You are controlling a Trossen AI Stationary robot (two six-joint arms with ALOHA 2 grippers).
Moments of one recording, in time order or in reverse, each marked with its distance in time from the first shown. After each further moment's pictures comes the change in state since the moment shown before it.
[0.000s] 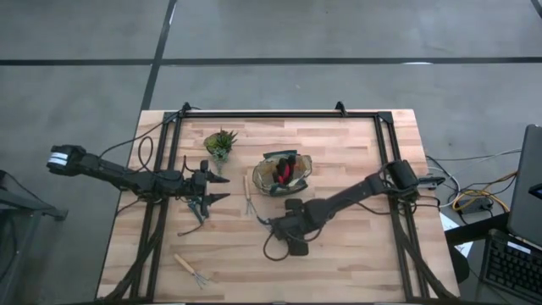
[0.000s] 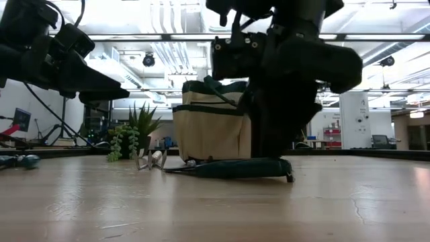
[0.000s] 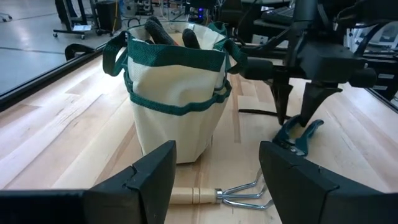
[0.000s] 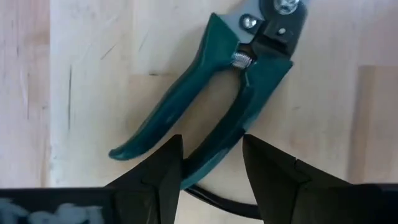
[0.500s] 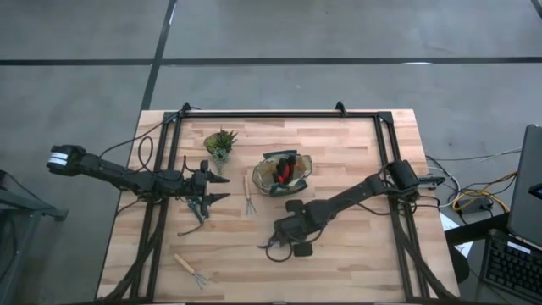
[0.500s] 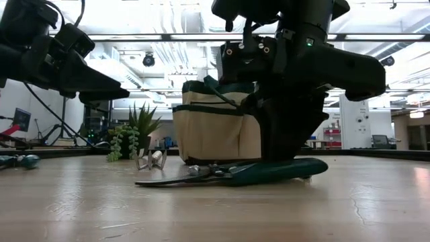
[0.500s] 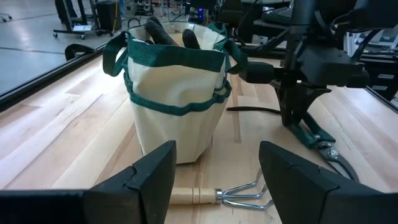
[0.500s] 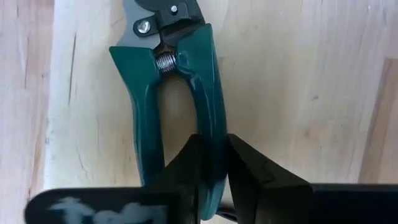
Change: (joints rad) left arm 0.000 0.000 0.000 0.001 0.000 0.000; right arm 0.000 -0.002 -0.024 -0.010 -0.010 -0.081
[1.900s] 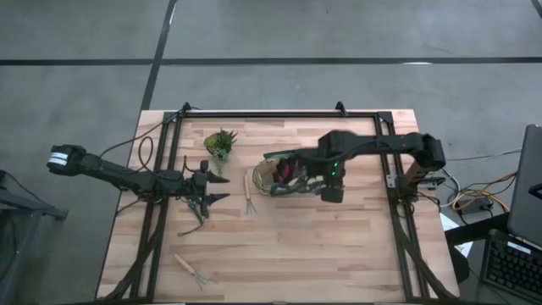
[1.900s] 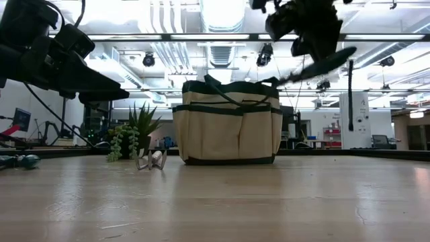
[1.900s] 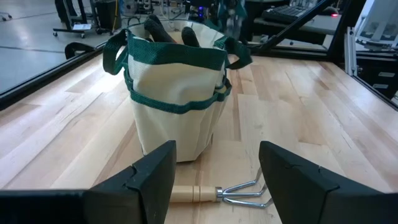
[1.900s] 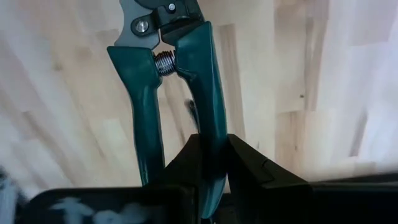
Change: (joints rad) left arm 0.000 0.000 0.000 -0.007 0.000 0.000; right arm -0.370 -0.336 0.233 -0.935 -0.120 -0.062
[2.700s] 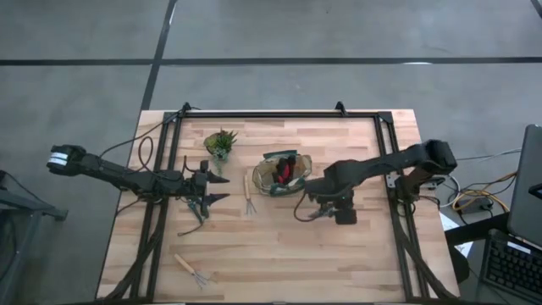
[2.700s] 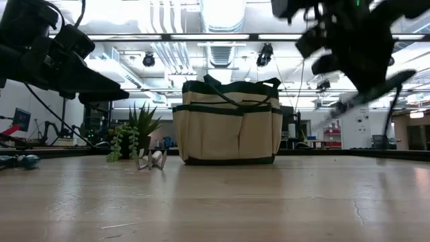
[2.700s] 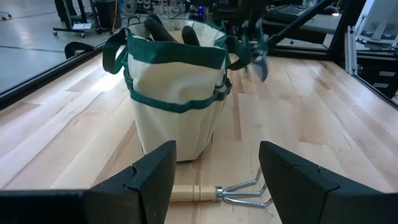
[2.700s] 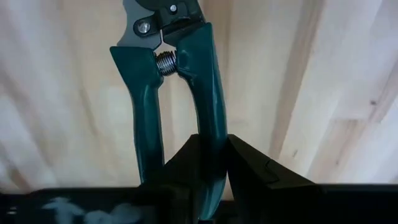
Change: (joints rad) left arm 0.000 0.000 0.000 -0.003 0.000 0.000; right arm 0.184 -0.048 -0.343 0.205 0.001 0.005
